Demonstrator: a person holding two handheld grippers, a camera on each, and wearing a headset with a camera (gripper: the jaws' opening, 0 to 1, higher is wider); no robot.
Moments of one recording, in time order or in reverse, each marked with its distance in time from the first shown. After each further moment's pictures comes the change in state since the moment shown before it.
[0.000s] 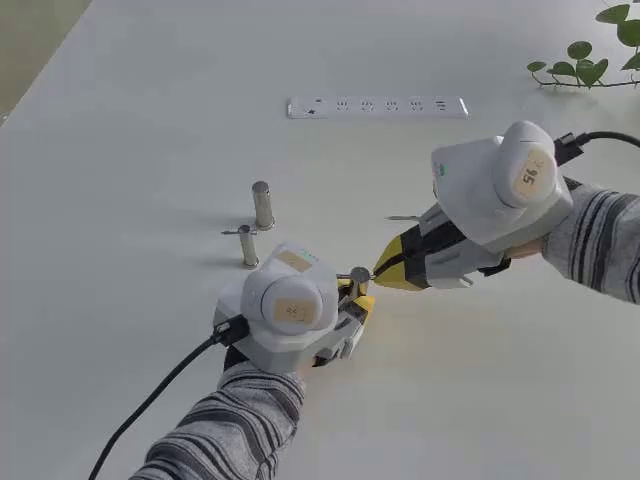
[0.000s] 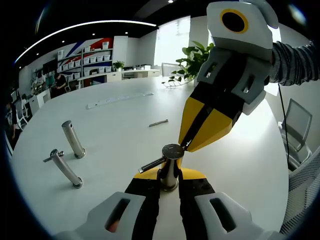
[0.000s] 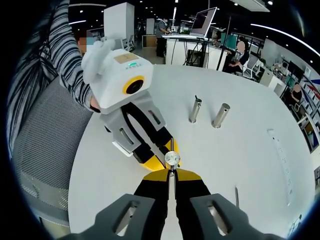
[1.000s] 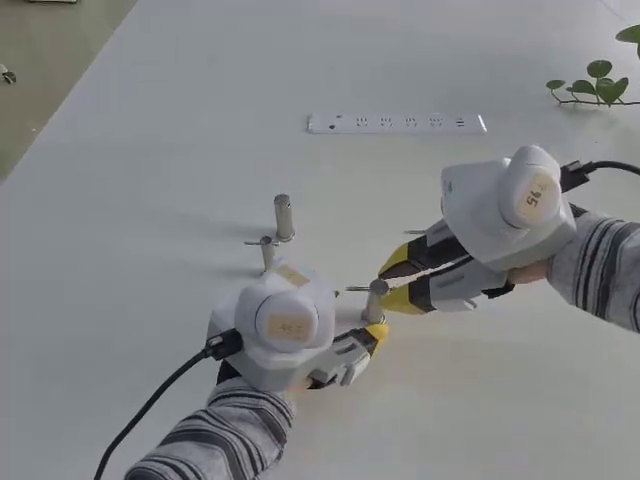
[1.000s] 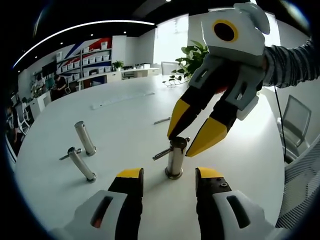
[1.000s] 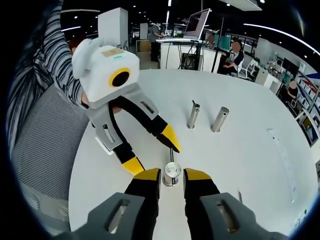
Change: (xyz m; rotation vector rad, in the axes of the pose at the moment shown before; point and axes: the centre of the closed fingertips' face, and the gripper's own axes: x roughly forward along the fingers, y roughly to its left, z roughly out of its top) left arm -0.027 0.008 -0.002 0.028 0.022 0.003; right arm 0.012 0.000 0.015 0.050 -0.040 -0.028
